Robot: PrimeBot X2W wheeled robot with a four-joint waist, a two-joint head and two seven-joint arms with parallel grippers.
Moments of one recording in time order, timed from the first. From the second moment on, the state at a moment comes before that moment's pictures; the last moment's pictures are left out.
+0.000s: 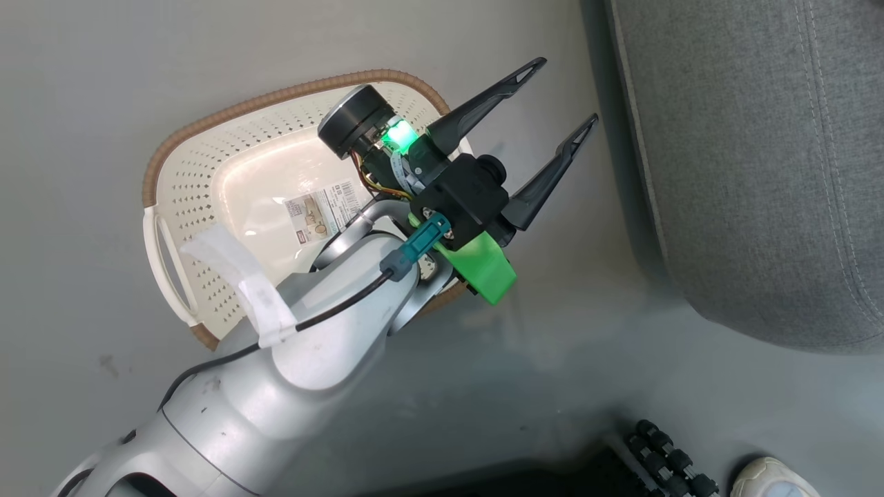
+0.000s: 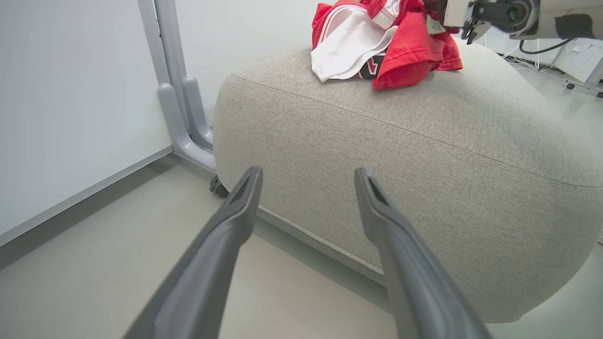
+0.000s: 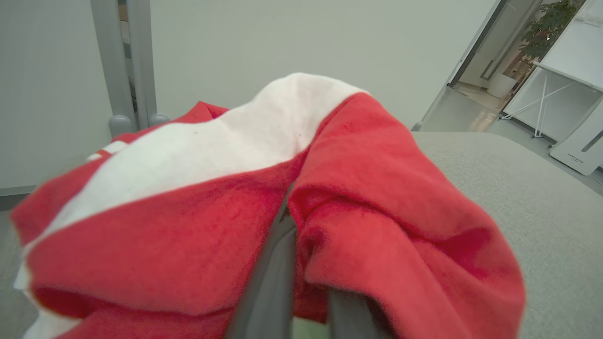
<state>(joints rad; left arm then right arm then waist) -0.90 0.10 -0.87 0.36 -0.27 -0.07 -0.26 -1.05 -0.45 -0.36 0.71 0.10 0.13 -0.26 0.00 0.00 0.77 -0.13</state>
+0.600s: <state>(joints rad) -0.83 0.11 -0.81 0.34 -0.27 -0.05 -0.26 -0.82 -0.38 -0.34 0.60 0.15 0.13 -0.26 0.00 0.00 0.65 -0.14</state>
